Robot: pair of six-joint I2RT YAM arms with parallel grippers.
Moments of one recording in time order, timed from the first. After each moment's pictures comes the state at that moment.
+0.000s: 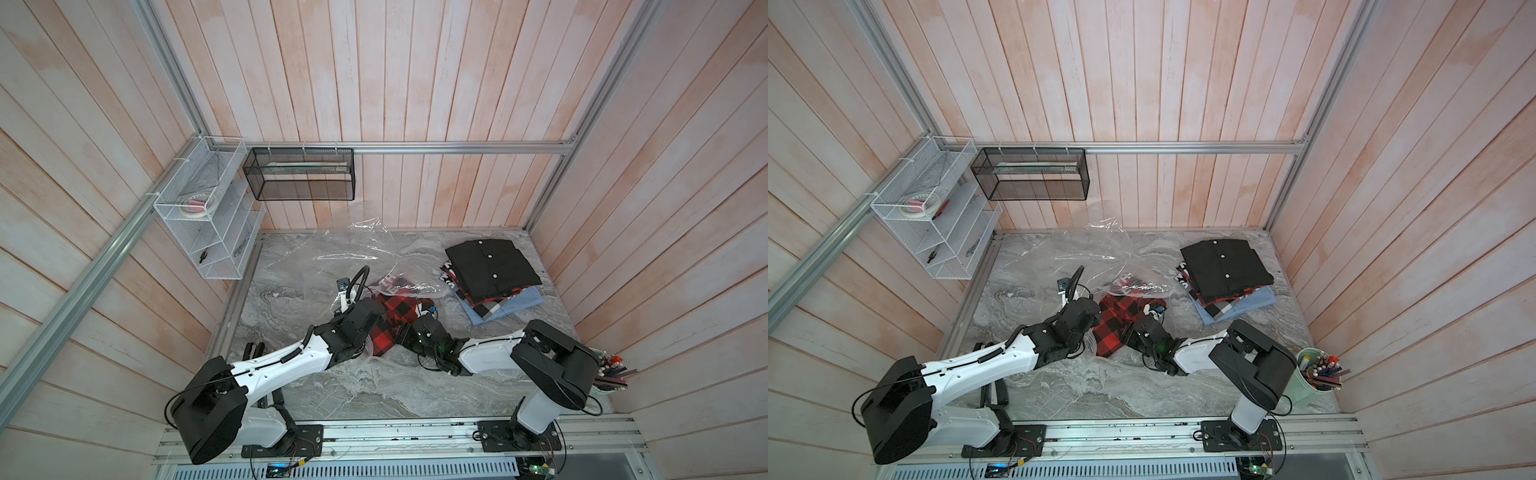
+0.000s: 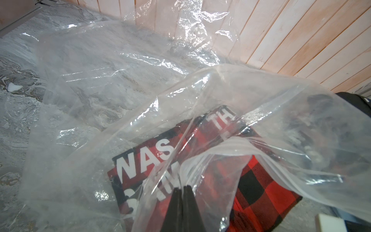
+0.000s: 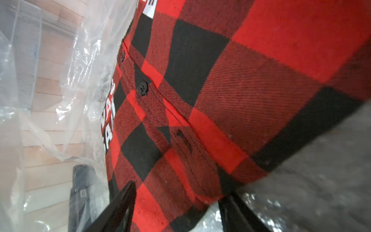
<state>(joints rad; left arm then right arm) -0.83 1.35 0.79 -0.16 -0.66 -0.80 0.90 1.70 0.60 0.49 0.07 1.15</state>
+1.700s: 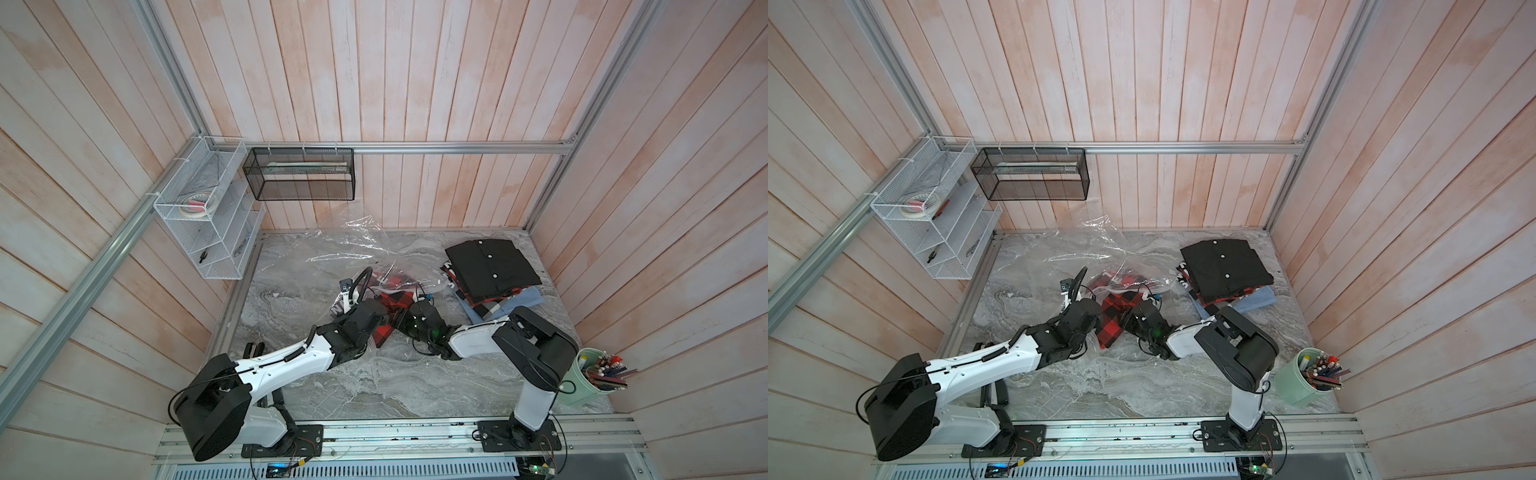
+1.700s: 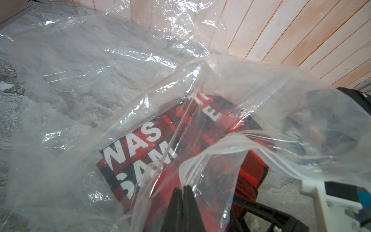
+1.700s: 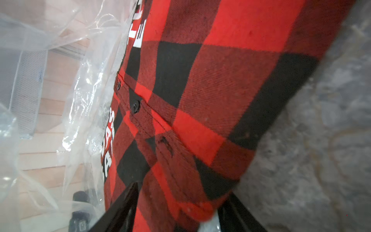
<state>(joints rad) -0.84 1.37 0.80 -0.15 -0.66 -0.80 0.81 1.84 0.74 0.52 0.04 1.11</state>
